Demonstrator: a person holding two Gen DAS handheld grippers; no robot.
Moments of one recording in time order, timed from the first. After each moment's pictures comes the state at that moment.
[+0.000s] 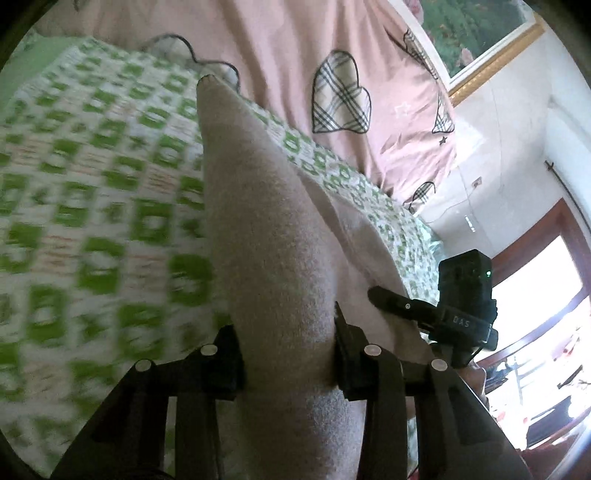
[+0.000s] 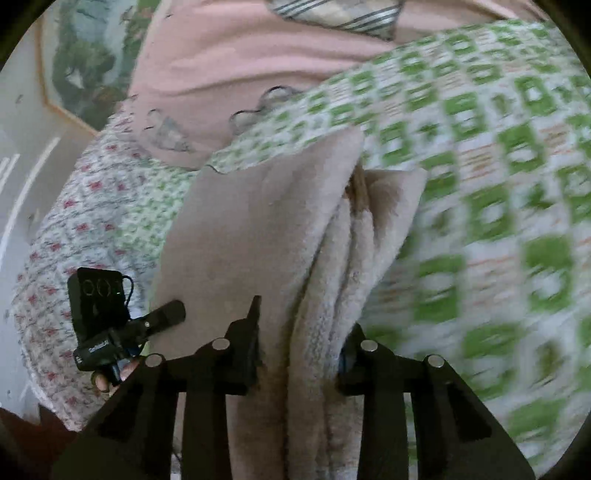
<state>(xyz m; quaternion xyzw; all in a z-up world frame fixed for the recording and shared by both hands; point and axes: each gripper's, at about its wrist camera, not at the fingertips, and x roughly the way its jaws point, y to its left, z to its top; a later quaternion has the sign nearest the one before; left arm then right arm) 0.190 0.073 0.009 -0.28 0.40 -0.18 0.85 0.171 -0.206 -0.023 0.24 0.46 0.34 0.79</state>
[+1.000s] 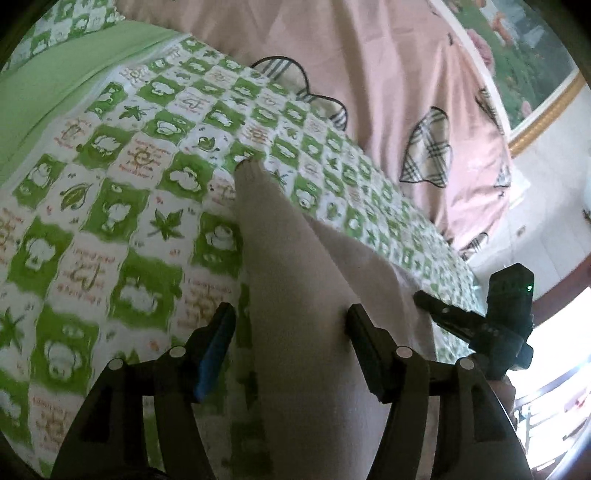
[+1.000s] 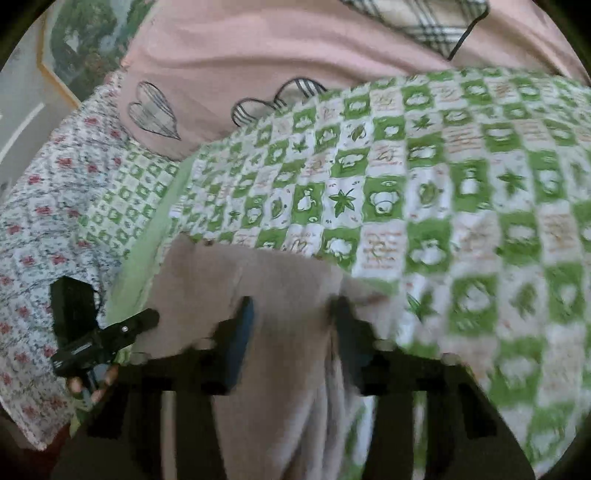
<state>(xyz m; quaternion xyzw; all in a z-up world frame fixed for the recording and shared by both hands) 0.215 0.175 -0.029 -0.31 0.40 -0.07 0.86 0.237 -0.121 -0.023 0.14 0.47 0.27 0.83</state>
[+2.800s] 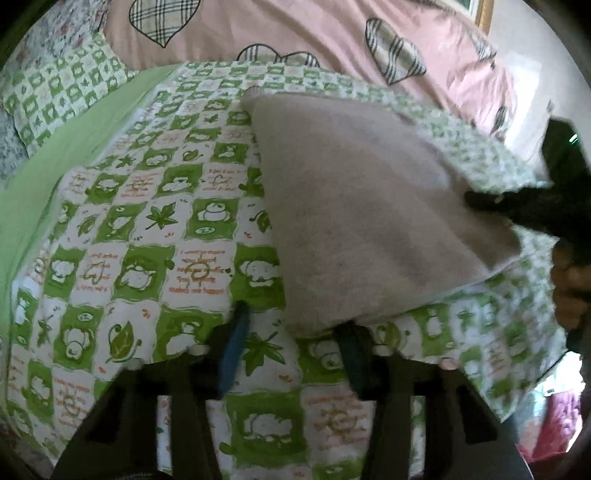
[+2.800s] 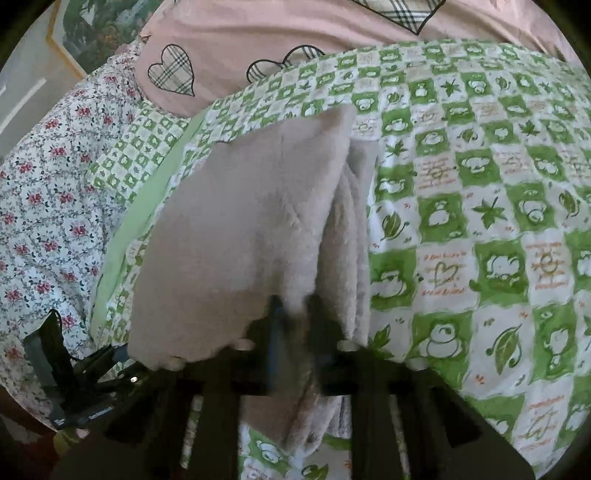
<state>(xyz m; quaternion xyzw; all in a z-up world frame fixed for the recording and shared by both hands) 0.003 0.063 -0.042 -0.08 0.43 0.02 0.90 0.057 -0.156 -0.025 0.13 0.47 0.26 0.83</state>
